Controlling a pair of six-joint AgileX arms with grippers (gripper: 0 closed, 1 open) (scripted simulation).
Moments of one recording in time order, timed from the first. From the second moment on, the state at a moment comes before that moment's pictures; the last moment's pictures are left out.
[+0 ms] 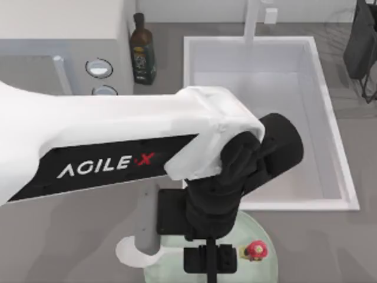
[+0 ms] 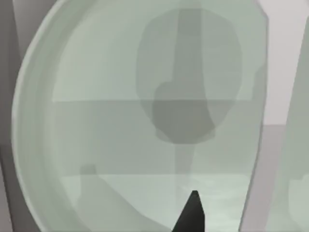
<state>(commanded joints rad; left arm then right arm) -1.02 1.89 1.38 -1.09 -0.01 3.72 0.00 0.00 0.00 0.00 0.00 0.00</state>
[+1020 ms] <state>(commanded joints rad) -1.09 1.78 1.33 -1.07 0.03 3.75 0.00 0.00 0.00 0.00 0.00 0.00</state>
